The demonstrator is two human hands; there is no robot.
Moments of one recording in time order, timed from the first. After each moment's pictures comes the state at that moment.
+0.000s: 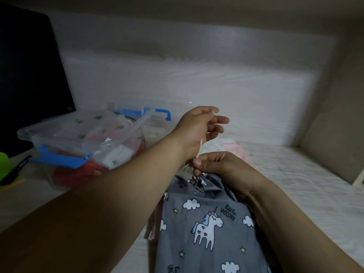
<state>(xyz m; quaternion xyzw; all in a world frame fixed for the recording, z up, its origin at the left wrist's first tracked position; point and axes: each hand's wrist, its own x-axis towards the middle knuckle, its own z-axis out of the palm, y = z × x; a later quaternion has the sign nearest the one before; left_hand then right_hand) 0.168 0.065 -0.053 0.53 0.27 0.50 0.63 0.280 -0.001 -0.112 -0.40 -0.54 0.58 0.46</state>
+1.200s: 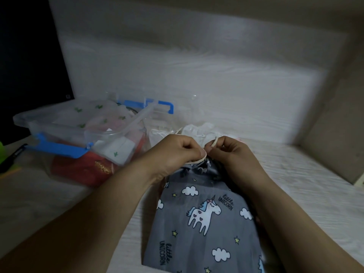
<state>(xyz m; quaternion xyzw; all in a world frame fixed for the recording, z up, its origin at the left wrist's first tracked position) 0.100 0.048 -0.112 0.71 0.37 0.39 0.46 0.279 0.010 -0.120 -0.46 -0.54 0.39 0.59</state>
